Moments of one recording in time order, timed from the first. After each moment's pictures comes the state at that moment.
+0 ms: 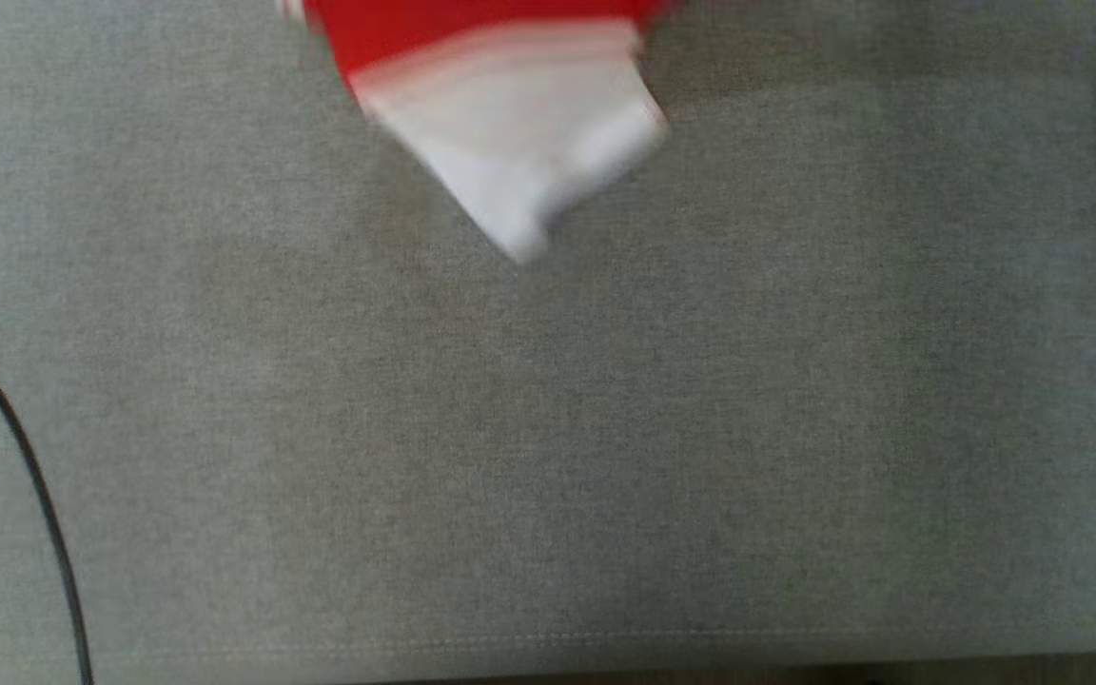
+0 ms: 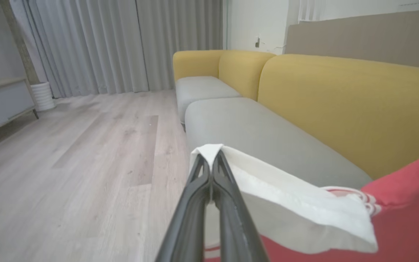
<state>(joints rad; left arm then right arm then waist) -1.44 0.33 -0.35 0.74 -0.51 -0.13 0.09 -1.46 -0.22 0.27 0.81 0.60 0.13 0.05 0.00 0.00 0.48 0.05</state>
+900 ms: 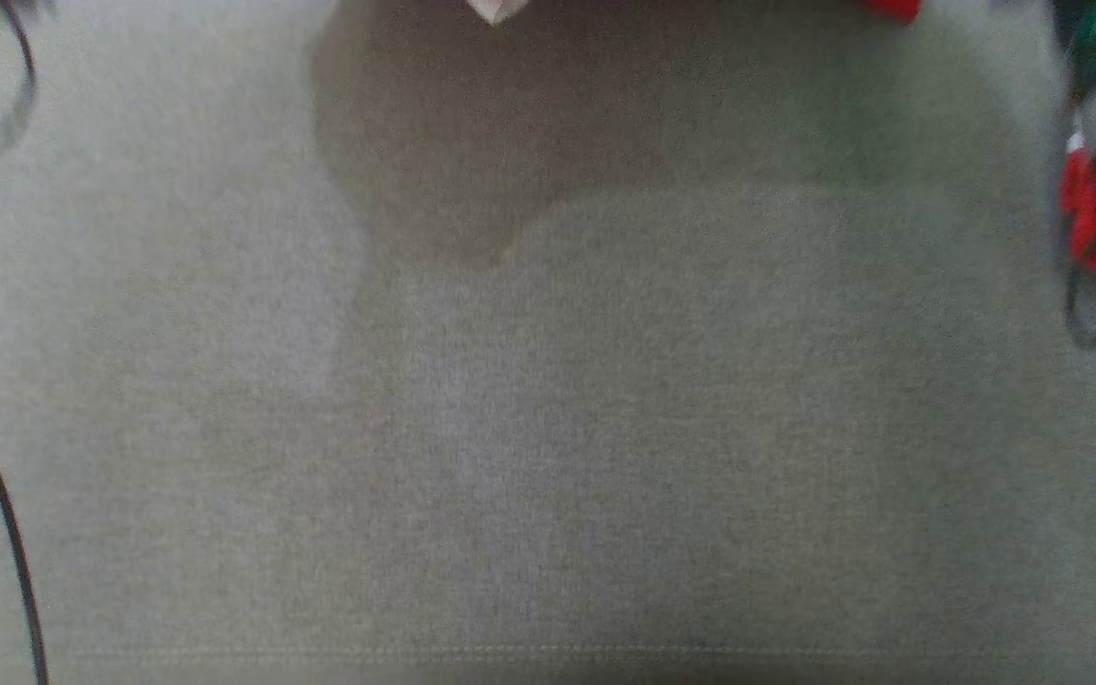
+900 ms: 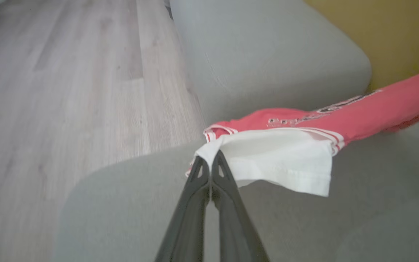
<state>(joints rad) -1.43 0.43 -0.82 0.89 -0.86 -0.13 0.33 -1.33 -0.29 0.56 0.97 0.90 0.13 0.08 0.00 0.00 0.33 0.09</state>
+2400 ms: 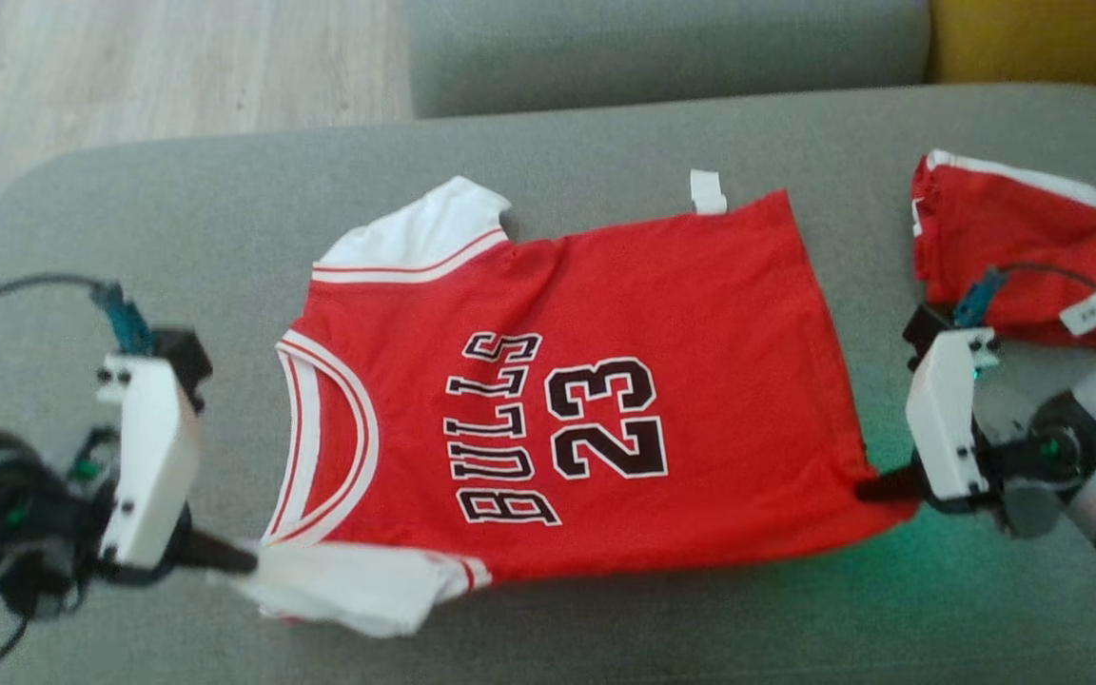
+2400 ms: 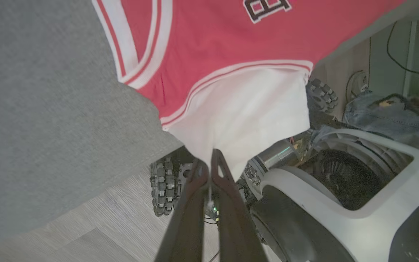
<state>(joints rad) -0.72 0.99 -1.10 -0.06 -1.53 0.11 1.07 -0.64 -0.61 0.89 0.54 1.23 0.13 1.08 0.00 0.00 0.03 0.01</state>
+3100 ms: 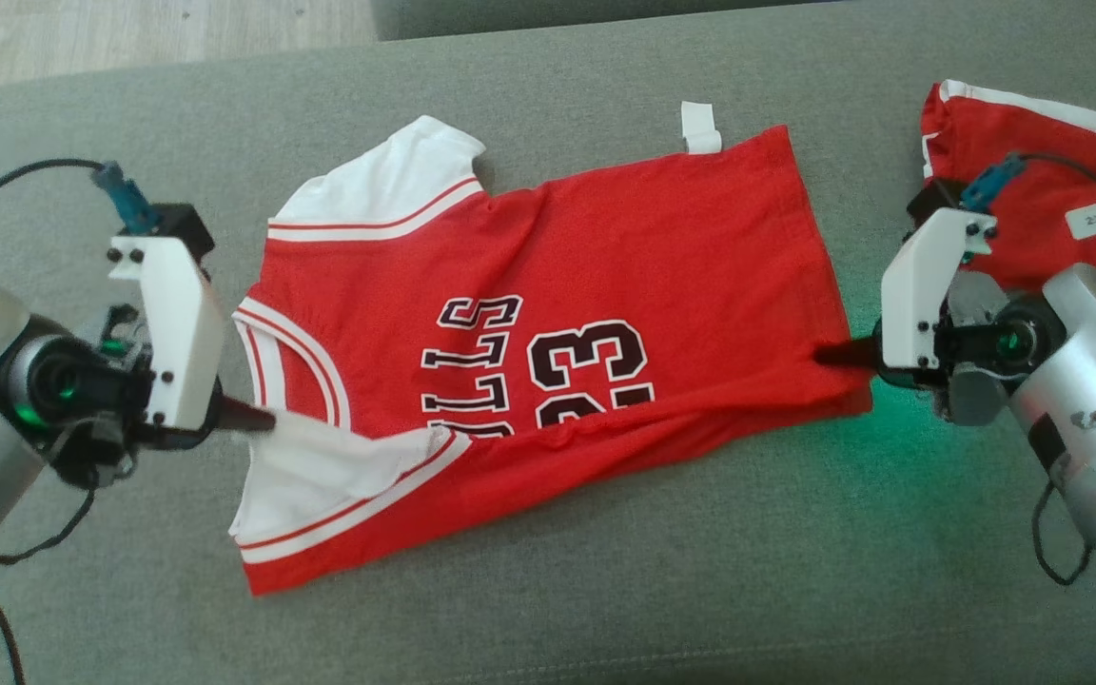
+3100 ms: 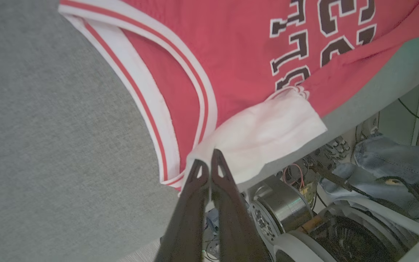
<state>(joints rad) -0.89 0.74 -1.08 0.32 -1.42 0.06 1.04 -0.84 -0.37 0.70 0.89 1.11 0.13 0.98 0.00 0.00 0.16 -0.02</state>
